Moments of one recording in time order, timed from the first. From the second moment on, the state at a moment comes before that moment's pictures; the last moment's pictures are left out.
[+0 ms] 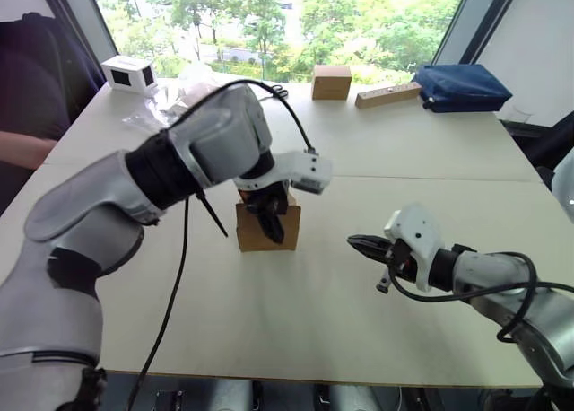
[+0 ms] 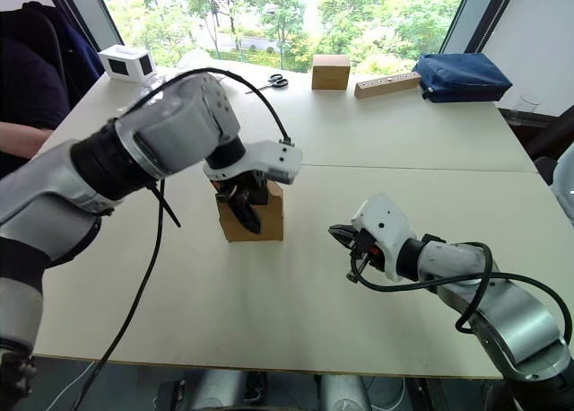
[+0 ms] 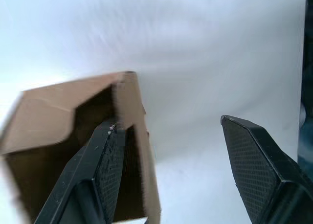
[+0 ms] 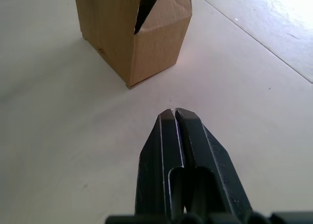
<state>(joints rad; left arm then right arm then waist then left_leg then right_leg) -1.53 0.65 -0.96 0.15 -0.19 0.99 -1.61 -0.14 -0.83 -0.04 -0.70 0.56 0.80 0.55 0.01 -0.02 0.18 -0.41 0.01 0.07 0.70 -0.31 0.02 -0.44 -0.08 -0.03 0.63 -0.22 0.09</state>
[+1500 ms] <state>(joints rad) -0.37 0.62 -0.07 -0.13 -0.35 0.80 -0.80 -0.40 -0.46 0.26 -0.08 0.28 0.49 0.74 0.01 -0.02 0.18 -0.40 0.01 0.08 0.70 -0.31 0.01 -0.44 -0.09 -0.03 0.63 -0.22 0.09</state>
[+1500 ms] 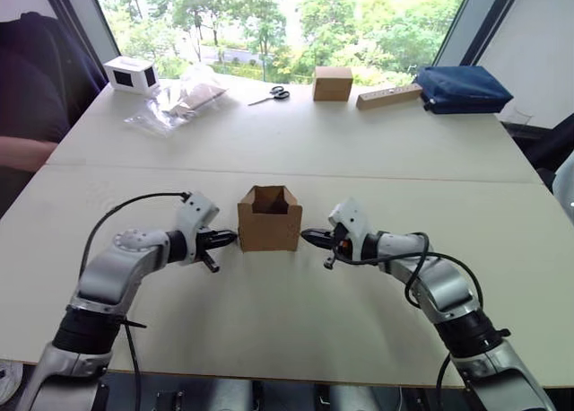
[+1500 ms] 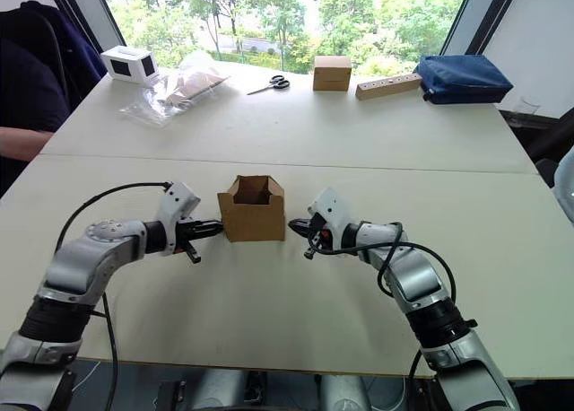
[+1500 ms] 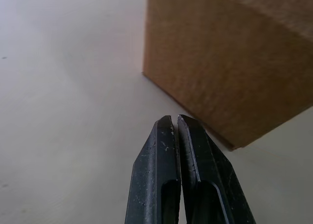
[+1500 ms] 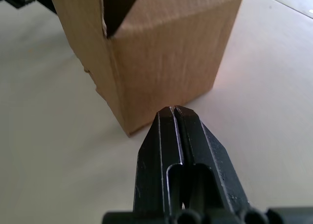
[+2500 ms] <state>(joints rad) -0.34 0.69 0.01 -0.15 -0.42 0.74 -0.89 -0.23 -0.65 0.09 -0.39 0.39 0.66 0.85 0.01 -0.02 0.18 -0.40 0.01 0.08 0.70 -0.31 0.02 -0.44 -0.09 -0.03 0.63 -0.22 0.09</state>
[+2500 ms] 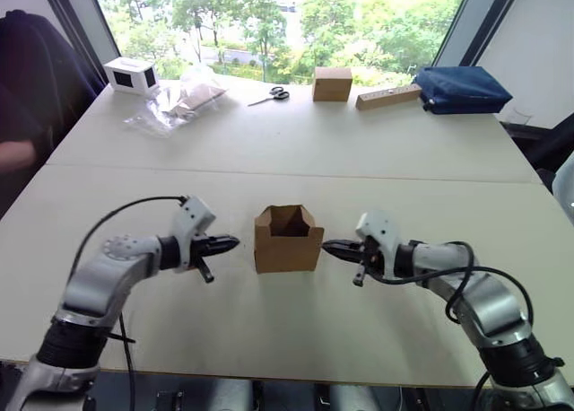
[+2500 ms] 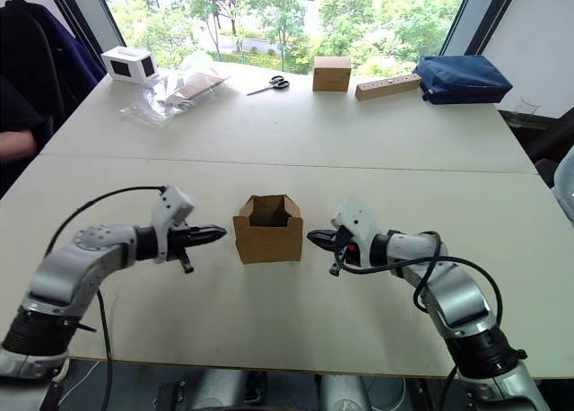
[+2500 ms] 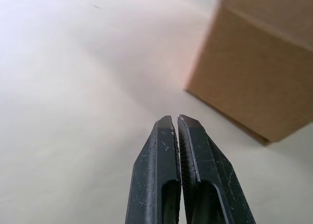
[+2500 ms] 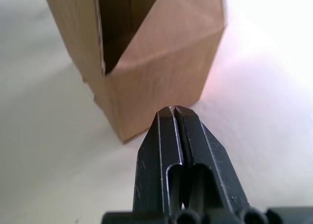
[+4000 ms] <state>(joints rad) -0.51 0.65 -0.18 -0.14 -0.45 0.66 -1.02 -0.55 -0.59 0.26 -0.11 0.34 0.54 1.04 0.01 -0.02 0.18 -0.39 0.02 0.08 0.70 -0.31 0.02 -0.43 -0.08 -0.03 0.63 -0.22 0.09</state>
